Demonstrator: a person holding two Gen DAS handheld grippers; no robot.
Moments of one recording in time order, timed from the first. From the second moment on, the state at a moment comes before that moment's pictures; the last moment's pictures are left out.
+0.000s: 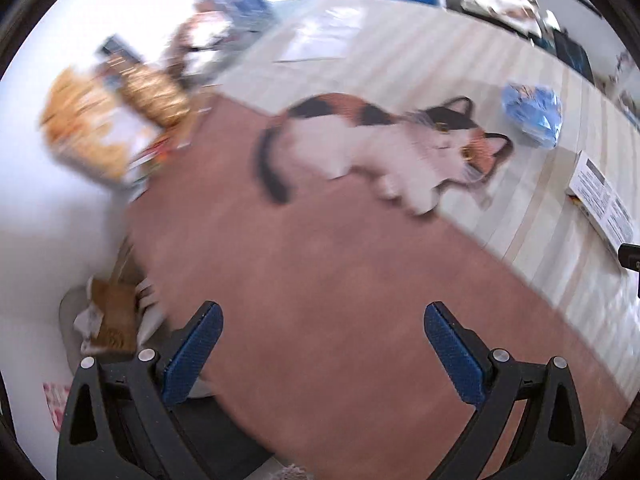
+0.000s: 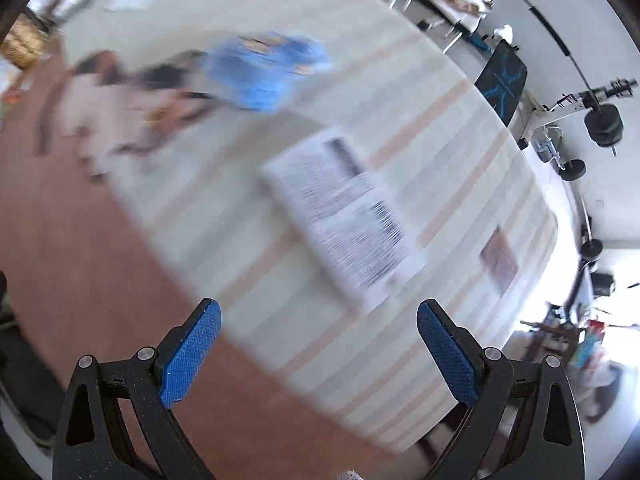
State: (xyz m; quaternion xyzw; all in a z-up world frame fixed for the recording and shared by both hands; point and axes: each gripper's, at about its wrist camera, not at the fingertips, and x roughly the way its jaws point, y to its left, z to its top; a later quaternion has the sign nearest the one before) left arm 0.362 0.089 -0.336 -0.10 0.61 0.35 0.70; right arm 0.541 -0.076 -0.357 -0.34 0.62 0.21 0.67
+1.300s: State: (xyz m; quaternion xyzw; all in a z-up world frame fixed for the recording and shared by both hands) left arm 0.645 0.066 -0.409 -0.11 0.70 0.08 0.71; right arm 0.726 -0.127 -0.439 -0.14 0.70 0.11 0.69
